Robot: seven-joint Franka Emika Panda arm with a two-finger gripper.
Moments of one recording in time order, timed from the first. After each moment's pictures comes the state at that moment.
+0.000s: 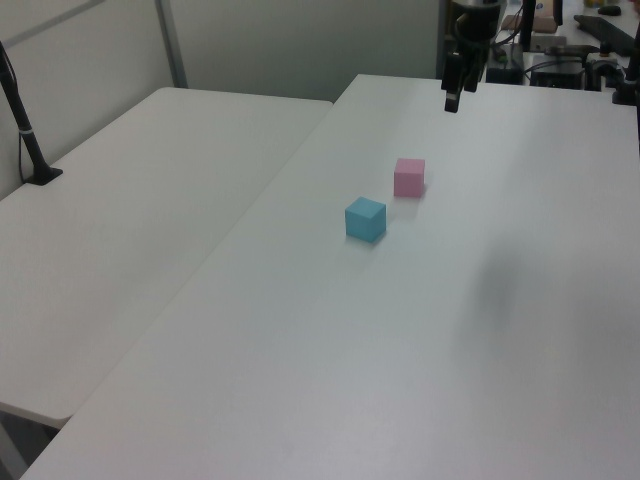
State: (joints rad) arm 0.10 -0.03 -0.01 -1.75 -0.03 1.81 0.18
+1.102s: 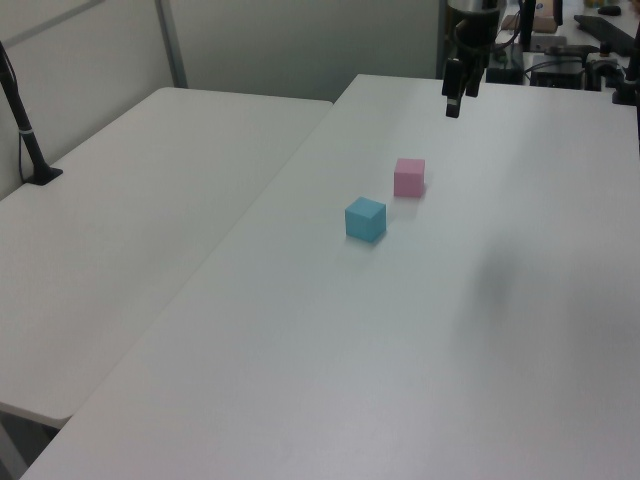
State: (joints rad) arm 0.09 -0.01 -0.01 -1.76 -0.02 1.83 0.18
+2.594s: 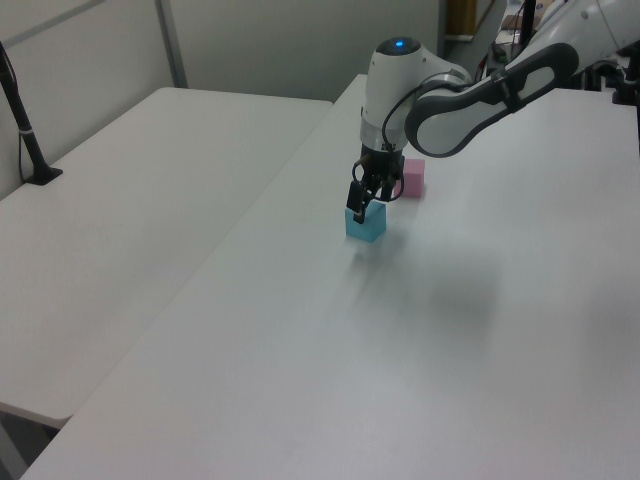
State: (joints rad) arm 0.15 0.53 -0.01 -1.60 -0.13 2.31 0.46
